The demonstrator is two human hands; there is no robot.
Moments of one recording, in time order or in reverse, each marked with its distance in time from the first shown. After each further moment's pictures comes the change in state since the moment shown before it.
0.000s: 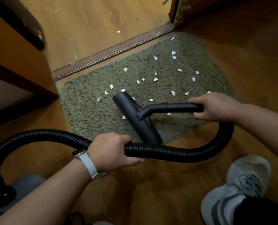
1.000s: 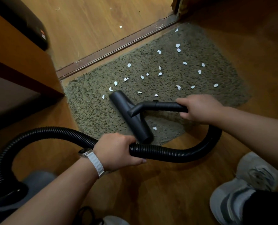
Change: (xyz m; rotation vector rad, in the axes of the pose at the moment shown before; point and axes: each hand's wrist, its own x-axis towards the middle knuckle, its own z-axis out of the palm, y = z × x) left_hand -0.004 -0.008 0.009 0.066 -0.119 0.013; right_hand 0.022 -0.057 0.026 -0.088 0.007 0.019
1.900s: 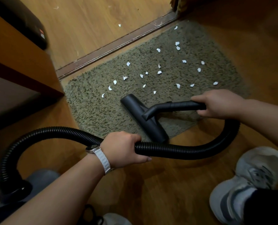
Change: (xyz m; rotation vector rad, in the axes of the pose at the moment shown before) left_hand 0.010 0.017 -0.002 -0.020 -0.028 0.002; right_hand -0.021 0.049 -0.008 -0.024 -0.054 -0.045
